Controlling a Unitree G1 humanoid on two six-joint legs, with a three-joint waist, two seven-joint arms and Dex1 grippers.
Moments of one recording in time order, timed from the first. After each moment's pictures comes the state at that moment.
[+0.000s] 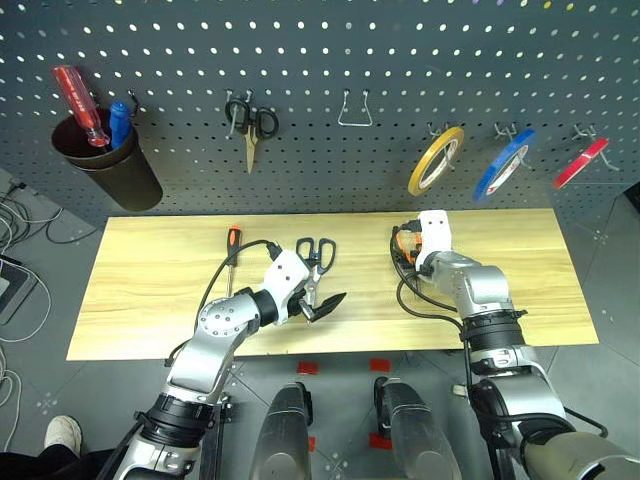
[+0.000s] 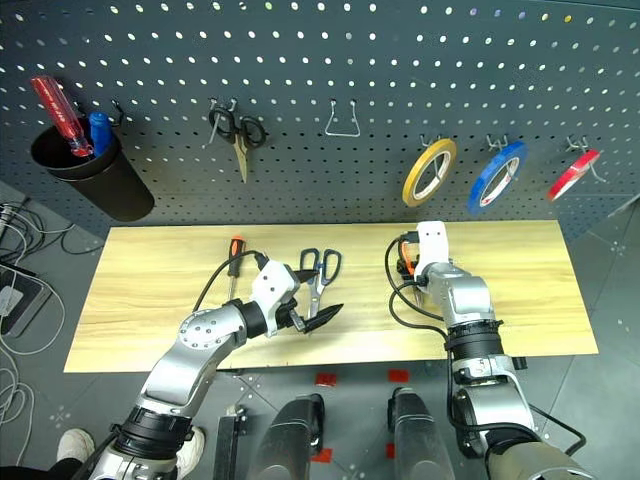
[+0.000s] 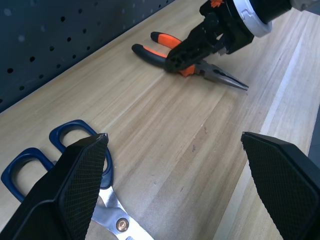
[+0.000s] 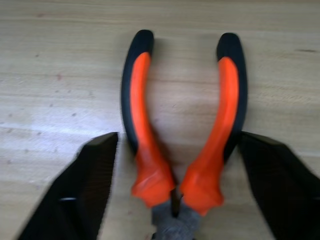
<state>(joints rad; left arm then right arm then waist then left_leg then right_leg) -0.25 0.40 -0.15 -0.12 -0.12 0.30 -0.73 -0.72 -0.13 -0.08 0.40 0.11 0.82 0.09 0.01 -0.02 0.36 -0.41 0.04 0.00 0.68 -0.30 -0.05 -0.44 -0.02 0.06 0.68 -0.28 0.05</state>
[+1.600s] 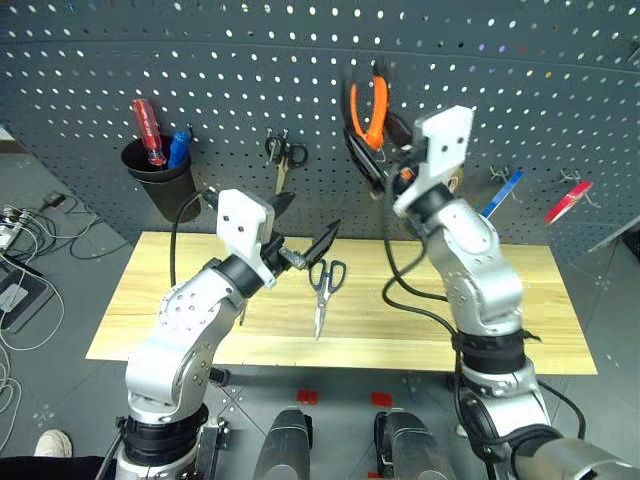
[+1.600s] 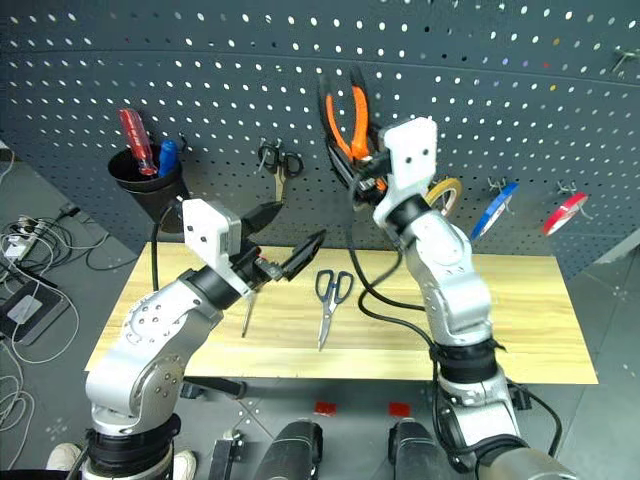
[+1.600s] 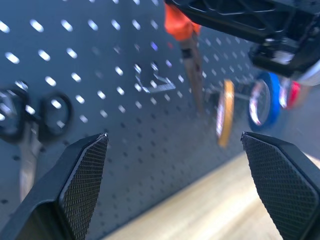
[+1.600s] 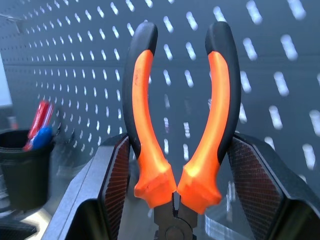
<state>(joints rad) -0.32 0.30 0.04 -0.54 -0.37 0.57 -0.38 -0.77 -0.03 0.07 -0.05 0.13 0.19 0.26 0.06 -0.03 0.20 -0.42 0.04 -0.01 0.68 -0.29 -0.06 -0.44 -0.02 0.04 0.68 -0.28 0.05</state>
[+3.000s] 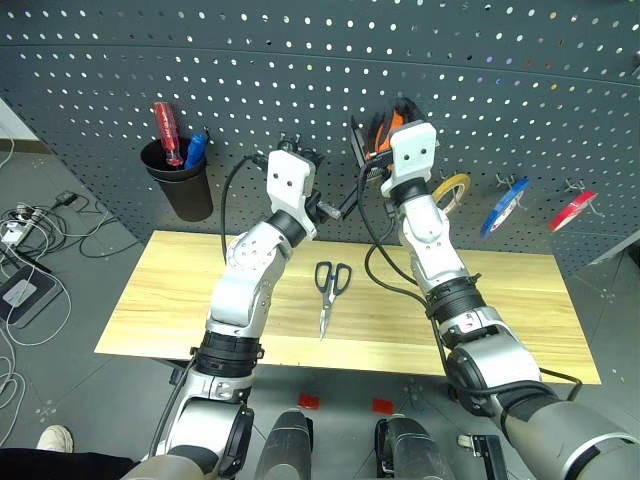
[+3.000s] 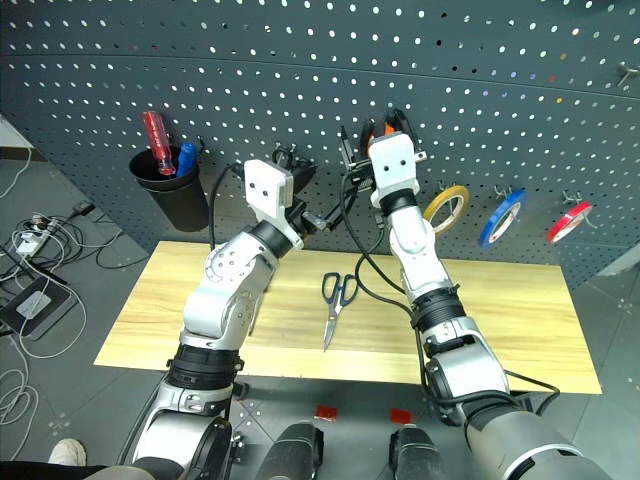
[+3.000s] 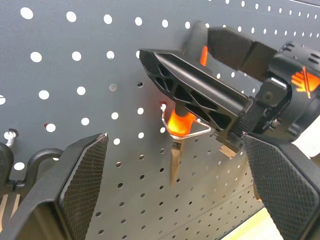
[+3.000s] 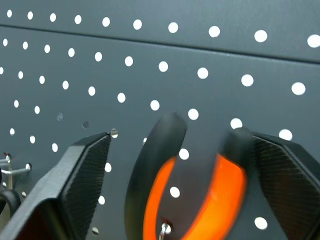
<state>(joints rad) -0.60 0.16 -0.04 -0.02 -0.23 0.25 -0.42 -0.93 -0.03 0.03 0.70 -0.10 -0.48 -0.01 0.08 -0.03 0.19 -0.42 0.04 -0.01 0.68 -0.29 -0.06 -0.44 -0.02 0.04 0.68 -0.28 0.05</state>
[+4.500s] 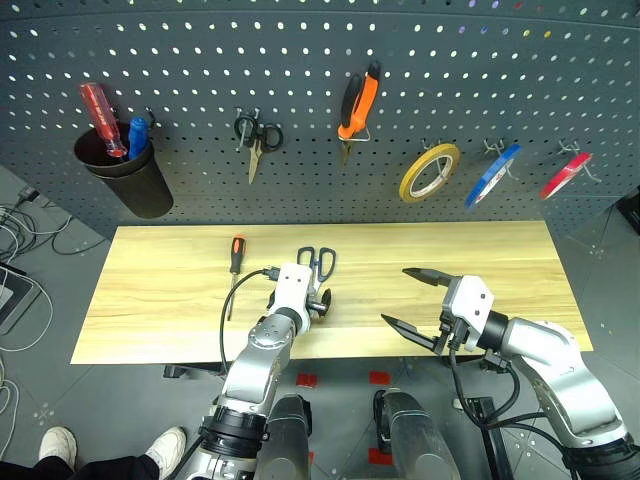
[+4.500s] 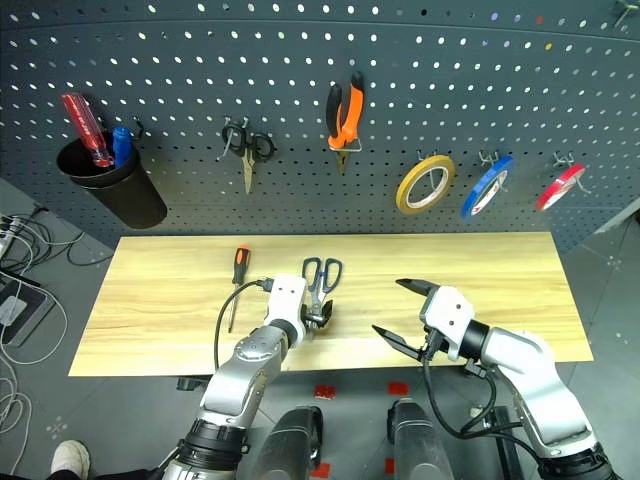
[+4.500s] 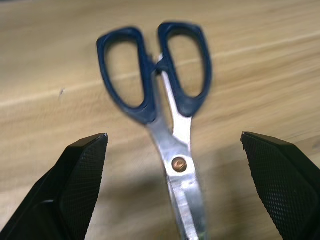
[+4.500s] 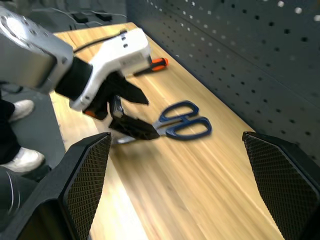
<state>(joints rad) -0.21 0.06 -0.12 -0.03 -0.02 0.59 -0.07 -0.06 -0.55 0.12 -0.39 0.22 0.13 0.78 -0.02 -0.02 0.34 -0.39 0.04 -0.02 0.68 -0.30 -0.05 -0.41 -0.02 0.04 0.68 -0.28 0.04</state>
